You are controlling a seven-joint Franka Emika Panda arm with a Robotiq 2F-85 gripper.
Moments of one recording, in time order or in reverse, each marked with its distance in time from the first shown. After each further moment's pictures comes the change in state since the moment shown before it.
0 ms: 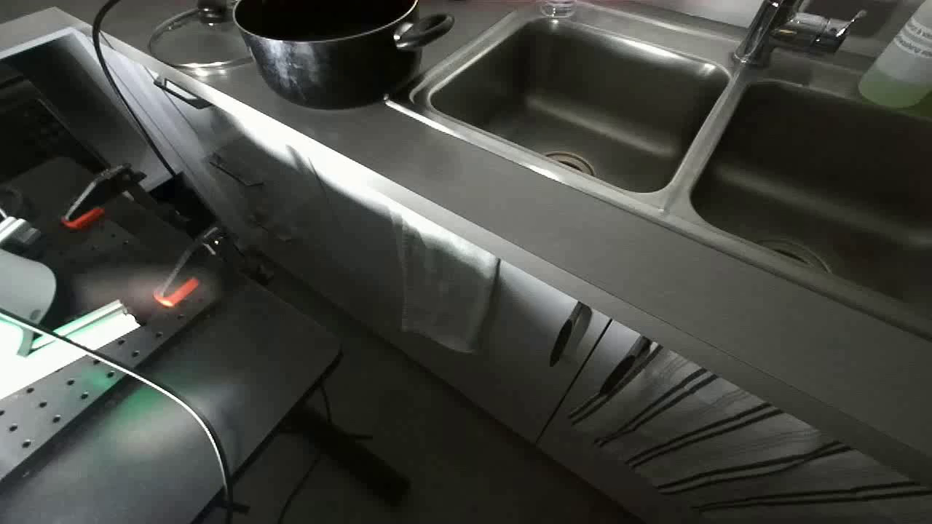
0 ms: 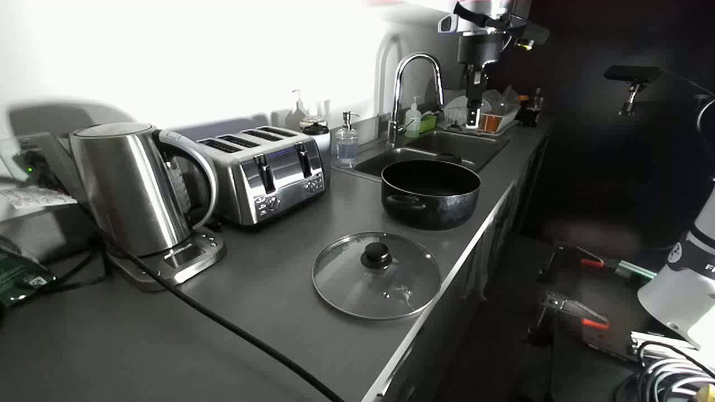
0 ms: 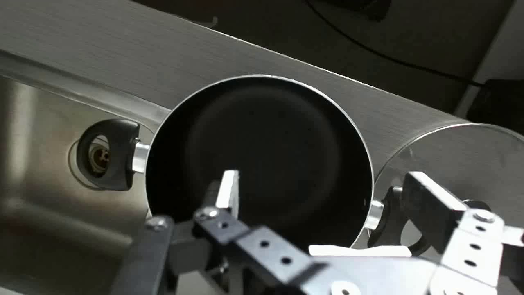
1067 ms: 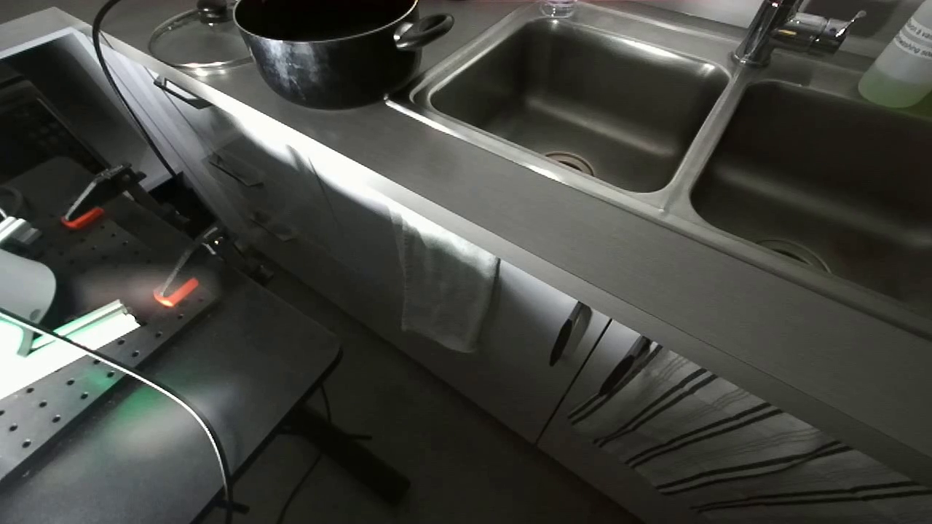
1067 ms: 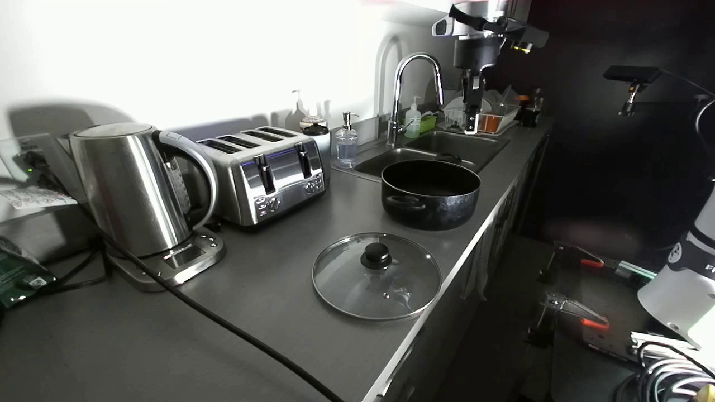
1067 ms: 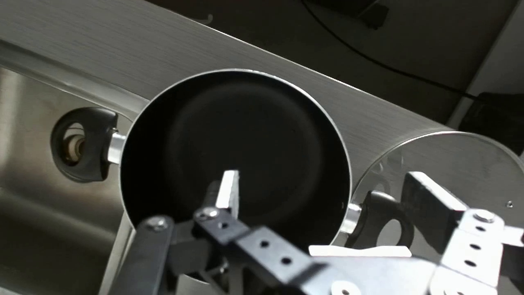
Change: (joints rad) arm 0.034 0.010 0.025 -0.005 0.000 0.000 -0.001
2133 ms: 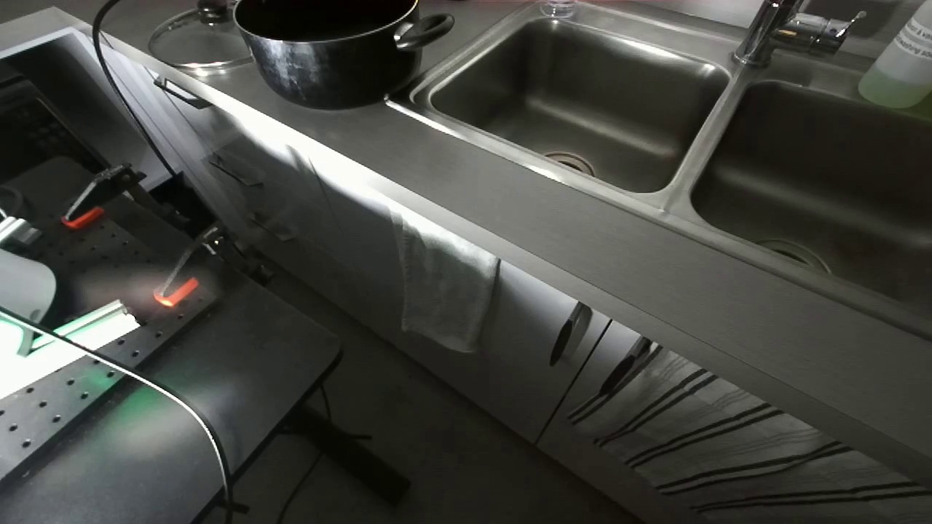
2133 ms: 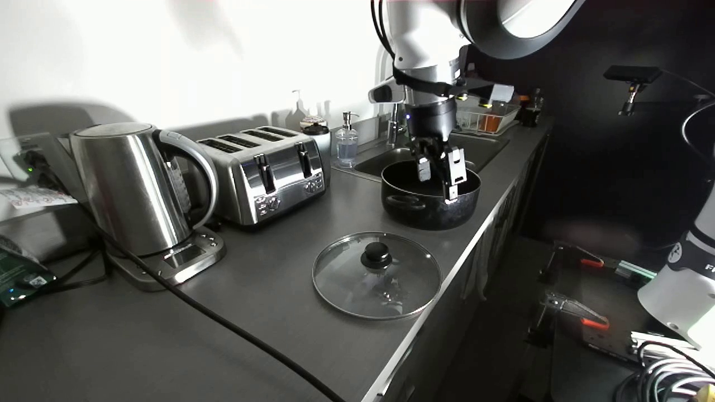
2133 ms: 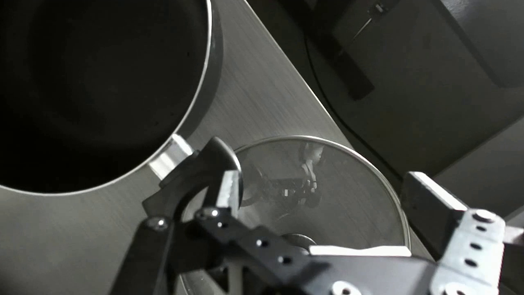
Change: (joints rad) arm 0.177 0.290 0.184 0.101 -0.072 0.046 -0.129
